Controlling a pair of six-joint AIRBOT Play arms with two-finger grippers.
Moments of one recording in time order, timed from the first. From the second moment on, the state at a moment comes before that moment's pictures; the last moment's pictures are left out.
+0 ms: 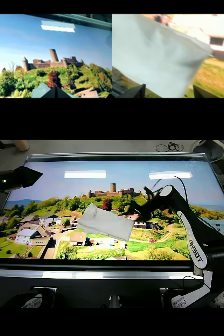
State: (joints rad) left arm 0.09 -1.09 1.37 0.87 -0.97 -1.31; right arm 0.11 -1.74 1.44 -0.93 1.31 1.61
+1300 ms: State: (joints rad) left arm 0.09 -1.09 1.33 0.90 -0.98 -1.33; right arm -0.71 -1.44 1.68 -0.91 1.49 1.58
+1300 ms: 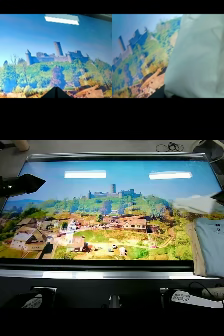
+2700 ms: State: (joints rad) left arm 0.01 -1.15 1.43 1.09 -0.99 -1.39; right arm -0.89 -1.32 1.52 -1.48 1.35 1.58
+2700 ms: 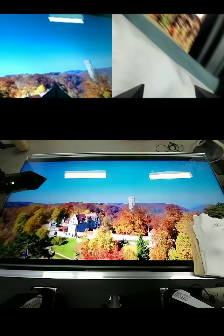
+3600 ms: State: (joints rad) left arm -0.24 -1.53 1.62 1.68 -1.44 -1.70; right arm -0.07 -1.62 1.72 -1.47 1.62 1.71
